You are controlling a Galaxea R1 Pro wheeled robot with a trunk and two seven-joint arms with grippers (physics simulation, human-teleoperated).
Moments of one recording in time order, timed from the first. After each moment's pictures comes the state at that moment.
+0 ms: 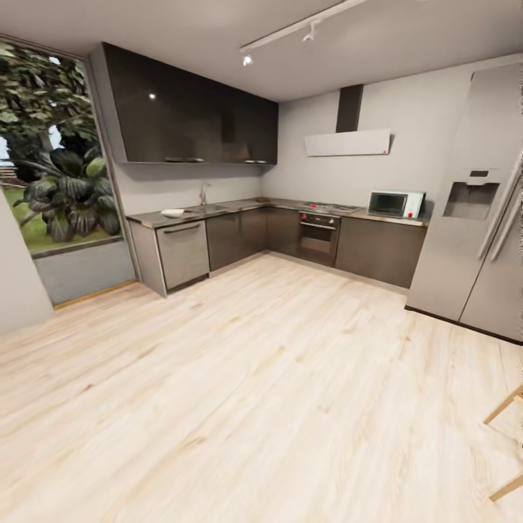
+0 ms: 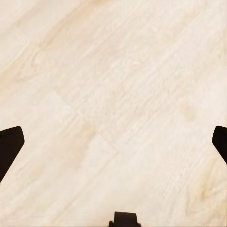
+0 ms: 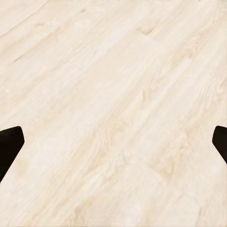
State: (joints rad) left arm -0.01 0.05 0.05 -0.43 0.02 -0.28 0.00; right arm -0.01 0.03 0.00 -0.54 0.00 -0.38 -0.02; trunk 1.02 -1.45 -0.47
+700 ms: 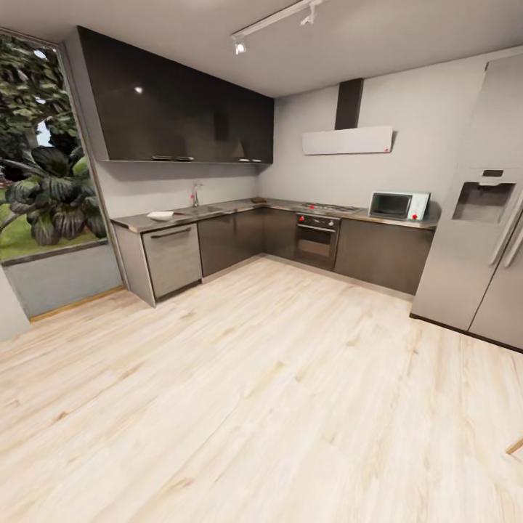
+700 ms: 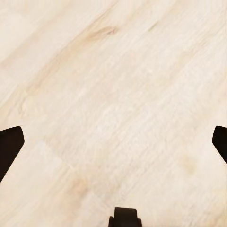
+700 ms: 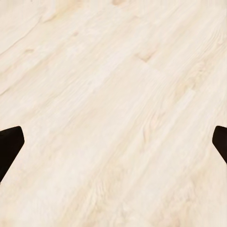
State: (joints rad) left arm -0.01 0.05 0.05 -0.42 0.02 -0.28 0.00; right arm -0.01 0.03 0.00 -0.54 0.00 -0.38 -0.02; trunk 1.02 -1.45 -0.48
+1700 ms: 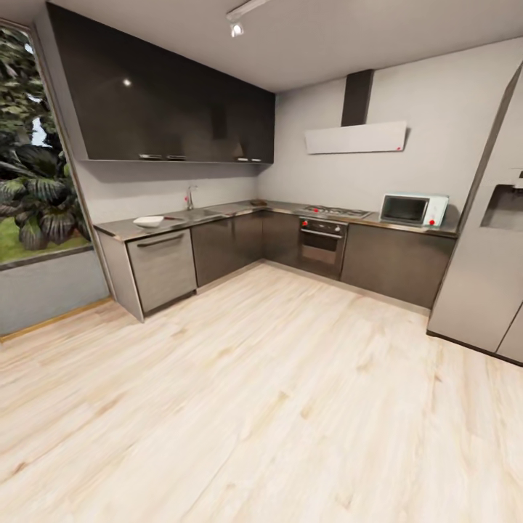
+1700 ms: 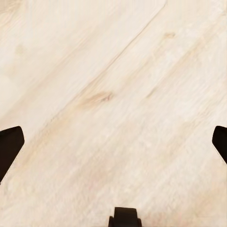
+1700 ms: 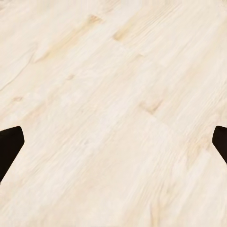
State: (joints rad) left arm -0.01 0.05 0.05 -0.42 0.02 -0.28 0.00; right arm -0.01 0.03 0.00 -0.54 0.00 -0.38 -0.02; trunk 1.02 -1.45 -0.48
